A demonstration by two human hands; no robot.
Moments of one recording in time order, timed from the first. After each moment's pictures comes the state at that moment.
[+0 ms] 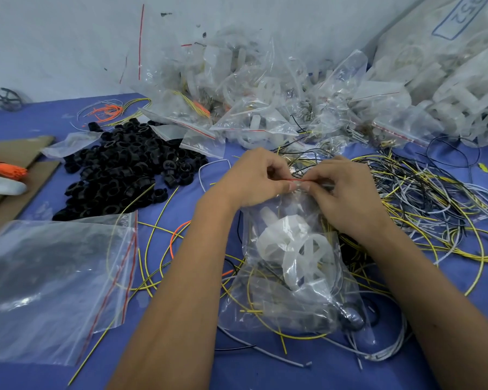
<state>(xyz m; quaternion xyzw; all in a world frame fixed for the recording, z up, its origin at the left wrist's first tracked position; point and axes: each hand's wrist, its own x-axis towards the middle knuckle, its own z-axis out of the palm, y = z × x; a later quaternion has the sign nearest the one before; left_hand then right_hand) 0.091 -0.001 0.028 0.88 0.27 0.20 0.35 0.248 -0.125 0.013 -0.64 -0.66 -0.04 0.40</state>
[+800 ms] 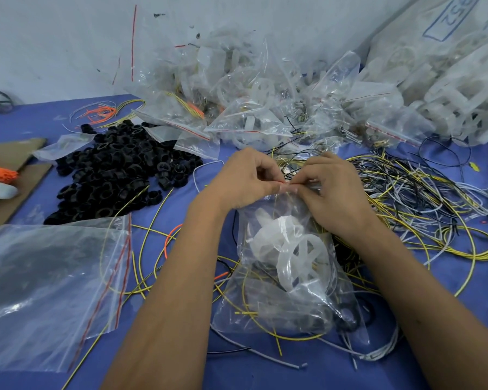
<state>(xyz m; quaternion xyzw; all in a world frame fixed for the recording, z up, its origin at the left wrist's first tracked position) 0.086 0.001 0.027 0.87 0.27 0.22 0.36 0.245 -0.118 0.012 -0.65 -0.66 -0.05 0.37</state>
